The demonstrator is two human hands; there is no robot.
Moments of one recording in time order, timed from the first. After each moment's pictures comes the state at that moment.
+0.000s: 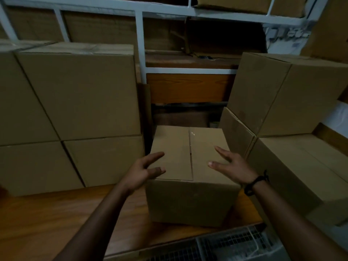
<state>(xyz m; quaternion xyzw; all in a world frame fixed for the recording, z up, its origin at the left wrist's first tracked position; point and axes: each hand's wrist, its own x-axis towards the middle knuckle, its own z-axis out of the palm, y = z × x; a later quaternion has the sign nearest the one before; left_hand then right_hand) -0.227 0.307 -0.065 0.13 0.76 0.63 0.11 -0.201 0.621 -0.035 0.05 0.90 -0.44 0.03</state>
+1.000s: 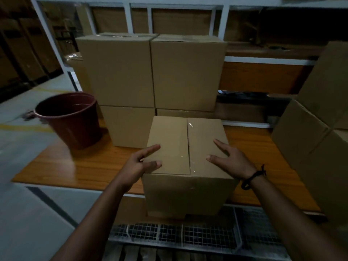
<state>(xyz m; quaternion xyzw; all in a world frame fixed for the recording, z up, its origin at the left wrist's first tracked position) -0.042 0.097 -0.056 0.02 0.76 0.65 0.01 -0.101 0.402 -0.024 -0.10 0.91 -0.40 0.07</state>
